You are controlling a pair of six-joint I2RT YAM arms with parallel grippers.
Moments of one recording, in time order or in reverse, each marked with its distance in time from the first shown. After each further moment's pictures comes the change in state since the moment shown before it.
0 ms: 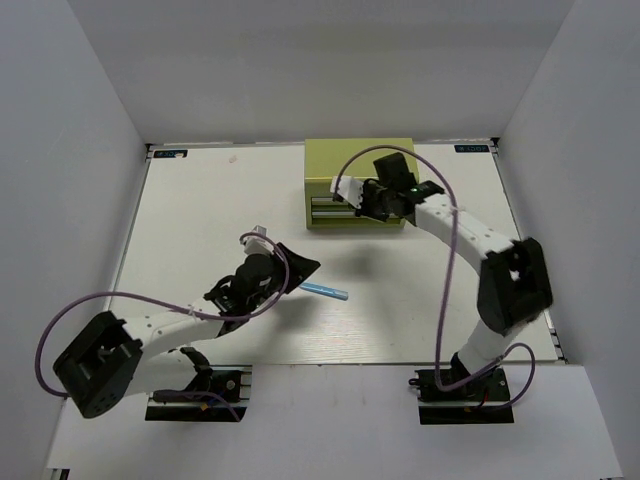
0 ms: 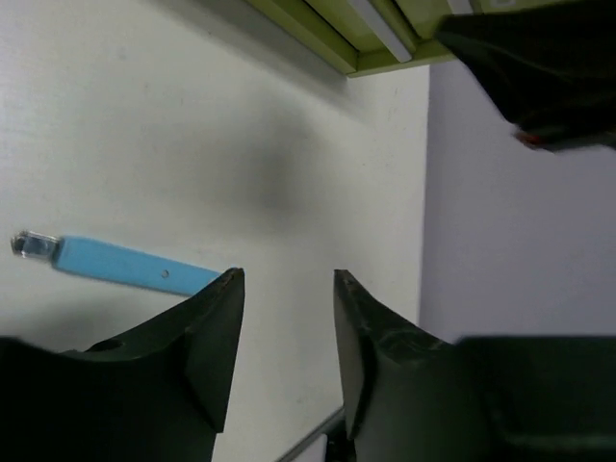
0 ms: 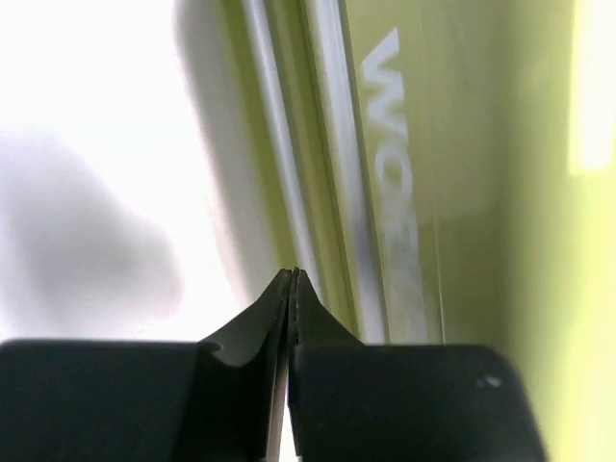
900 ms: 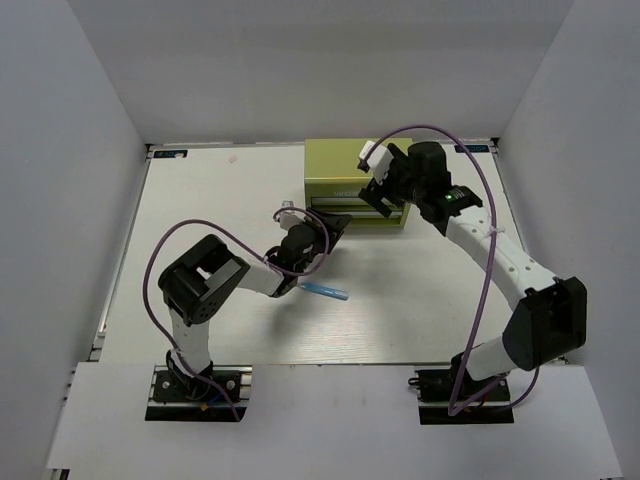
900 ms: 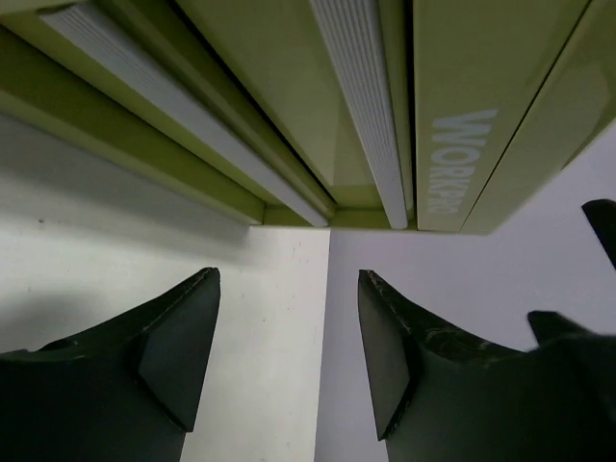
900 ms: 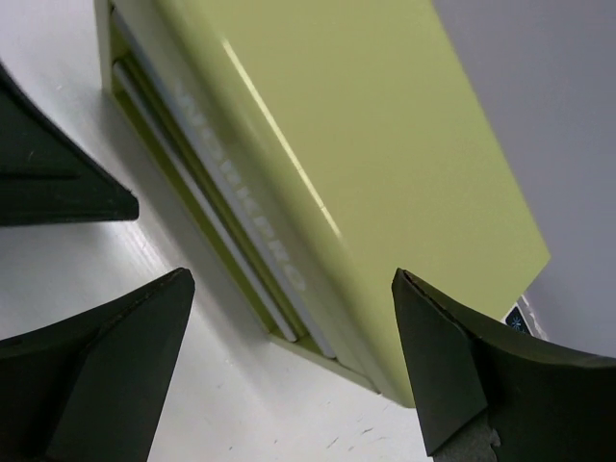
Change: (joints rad) left arm 0.033 0.756 0.385 0.553 -0.098 -0.210; right arm -0.075 -0.301 -0.115 0.140 -0.002 0.262
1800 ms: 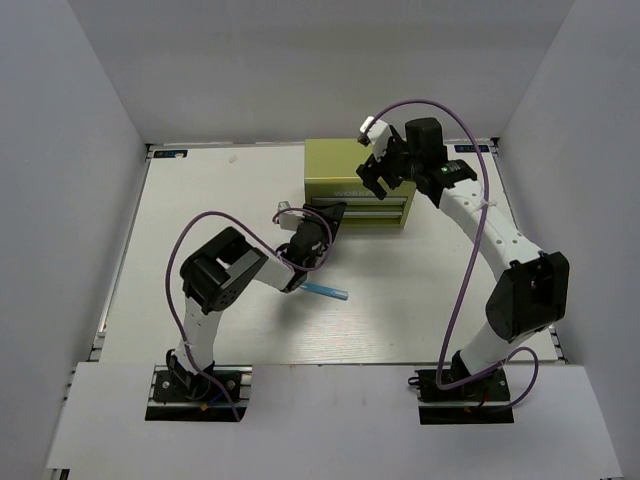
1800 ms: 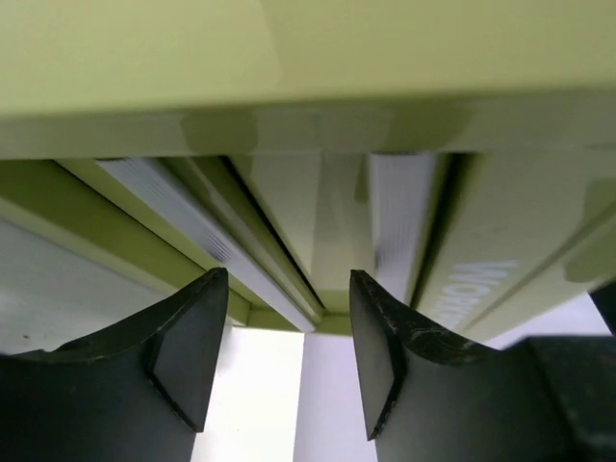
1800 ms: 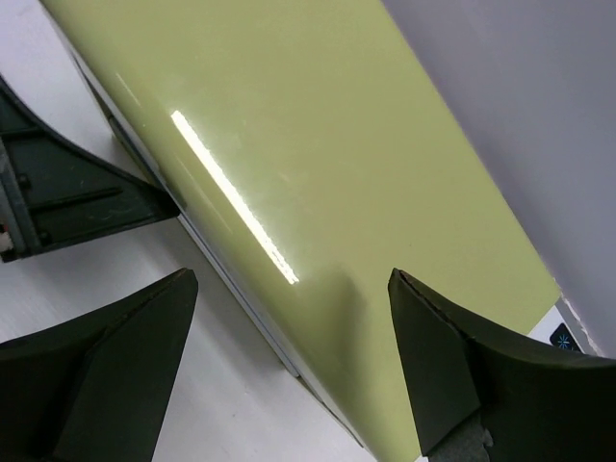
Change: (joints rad) left arm 0.000 0.156 0.114 0.095 -0.212 -0.072; right arm -0.048 0.193 0.269 -0.108 -0.077 0.116
